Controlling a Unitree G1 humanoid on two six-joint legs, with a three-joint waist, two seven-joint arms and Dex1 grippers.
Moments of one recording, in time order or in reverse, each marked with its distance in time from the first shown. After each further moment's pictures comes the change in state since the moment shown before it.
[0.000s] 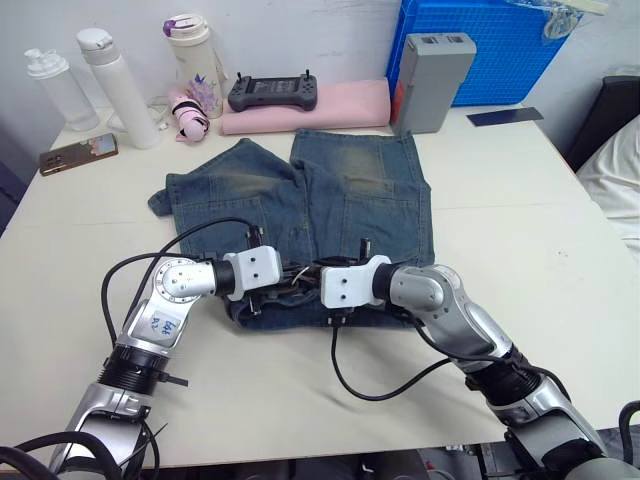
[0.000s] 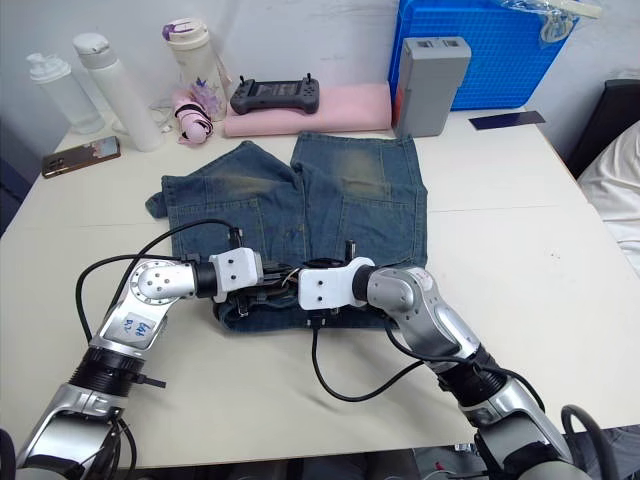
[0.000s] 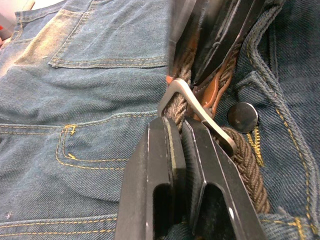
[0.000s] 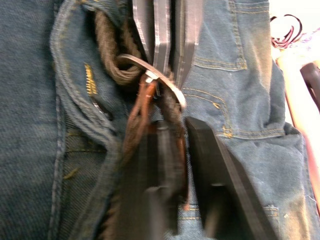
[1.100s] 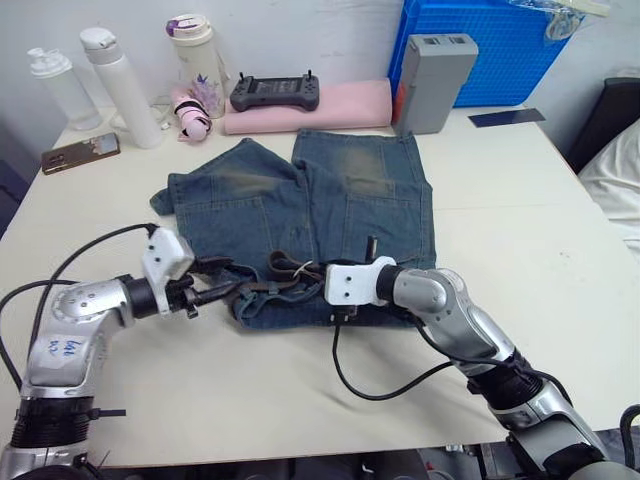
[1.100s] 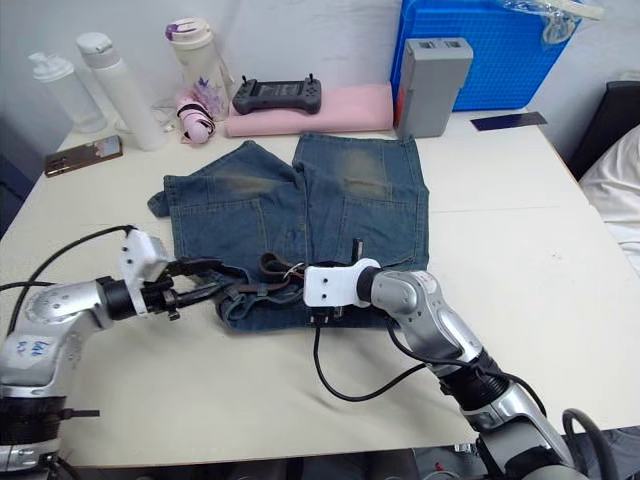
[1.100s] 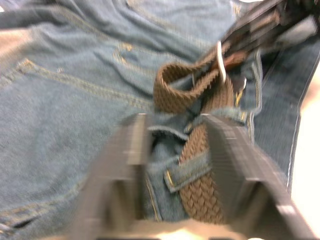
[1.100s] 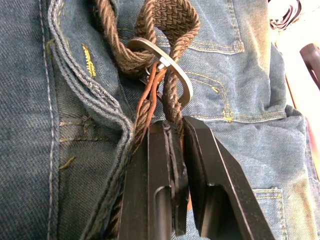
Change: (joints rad) left arm 0.179 0.121 0.261 -0.239 -0.405 0.527 -0.036; right arm 0.033 -0.010 -0.020 -0.016 0.002 0.045 -0.027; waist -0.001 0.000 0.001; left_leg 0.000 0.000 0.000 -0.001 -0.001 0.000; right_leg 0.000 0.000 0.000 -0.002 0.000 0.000
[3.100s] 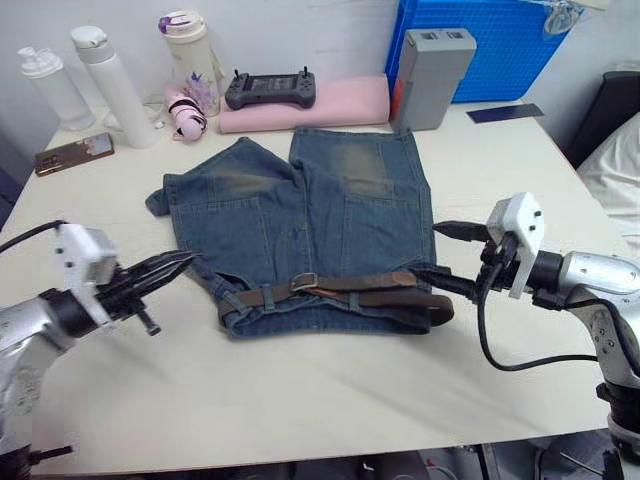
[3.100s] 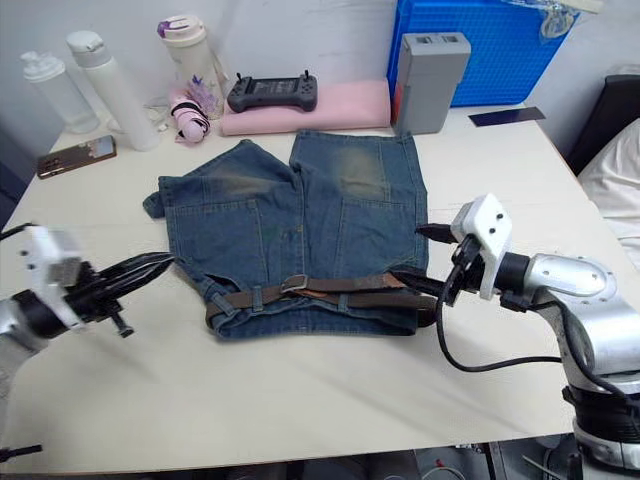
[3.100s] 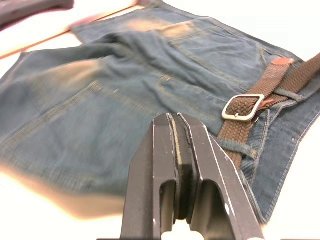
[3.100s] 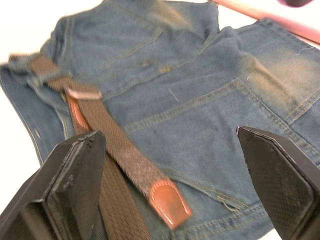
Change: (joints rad) left arm 0.424 0.086 0.527 -0.333 -0.338 0.146 0.130; right arm 0.195 -0.295 -0.658 -0.214 0.956 0.567 0.182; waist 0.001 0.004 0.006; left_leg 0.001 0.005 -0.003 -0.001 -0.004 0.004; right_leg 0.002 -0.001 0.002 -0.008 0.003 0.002
